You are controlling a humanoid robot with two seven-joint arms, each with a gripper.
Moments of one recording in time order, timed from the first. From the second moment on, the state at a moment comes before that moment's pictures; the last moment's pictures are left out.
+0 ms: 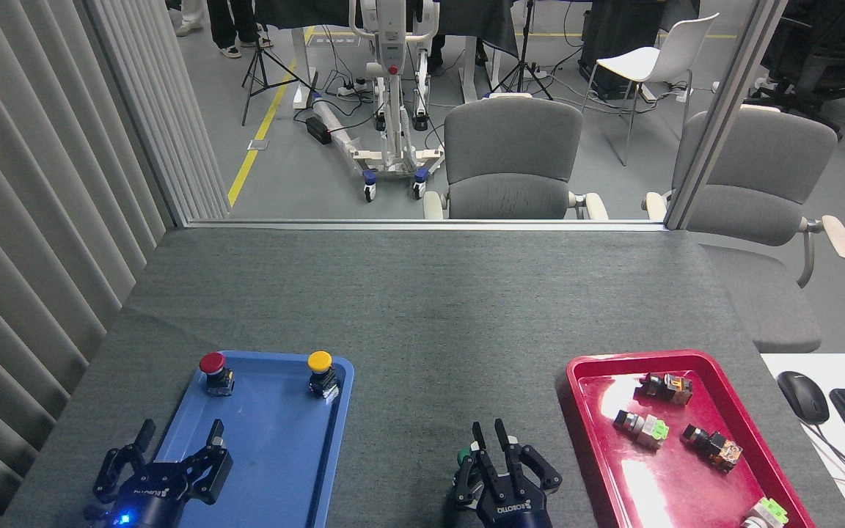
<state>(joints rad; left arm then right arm) 0.06 0.18 0.10 -1.44 -1.33 -0.14 0.15 0.07 0.16 0.27 -1.39 1.62 0.10 -0.25</state>
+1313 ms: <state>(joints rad) 0.04 0.16 0.14 -1.46 -1.21 -0.17 0.15 0.16 0.03 0.10 -1.47 1.52 0.14 -0.28</state>
